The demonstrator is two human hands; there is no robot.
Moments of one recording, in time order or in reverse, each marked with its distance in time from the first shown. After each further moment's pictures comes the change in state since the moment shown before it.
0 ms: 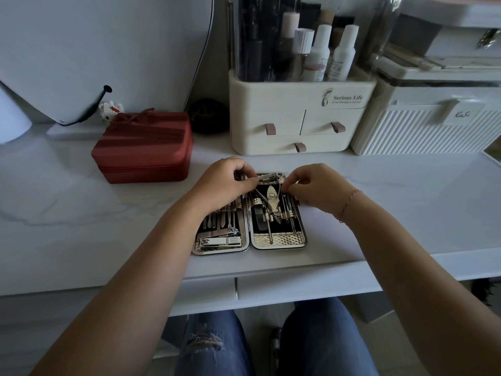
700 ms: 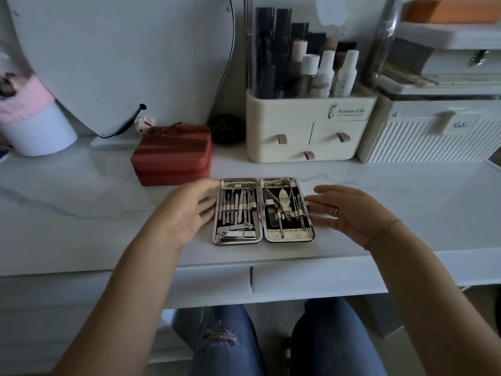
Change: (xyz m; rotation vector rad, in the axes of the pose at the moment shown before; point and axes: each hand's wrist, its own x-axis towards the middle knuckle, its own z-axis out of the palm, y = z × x) left_hand -0.083 0.016 -0.050 -0.950 0.258 -0.592; right_hand -0.058 0.003 -0.004 1.041 -0.028 0.284
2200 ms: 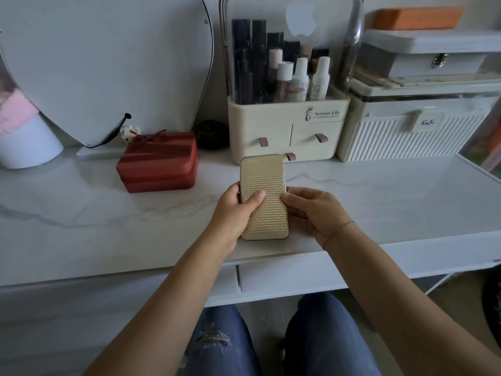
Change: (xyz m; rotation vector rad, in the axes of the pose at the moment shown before) left_hand 0.006 -0.052 0.074 0.241 -0.156 0.290; right_hand -0.005 0.017 0.016 0.168 -0.052 -0.094
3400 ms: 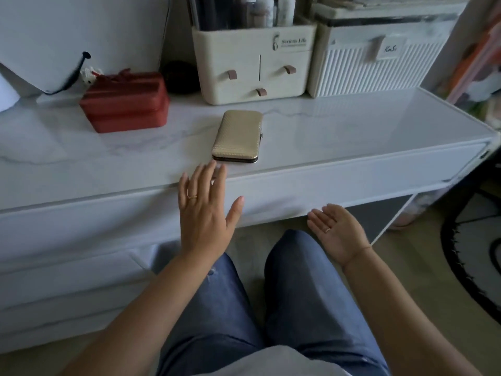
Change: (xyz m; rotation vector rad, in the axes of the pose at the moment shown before) left_hand -0.117 -0.077 -0.008 1.327 0.307 0.729; right_hand -0.089 0.122 -0.120 0.435 0.467 0.135
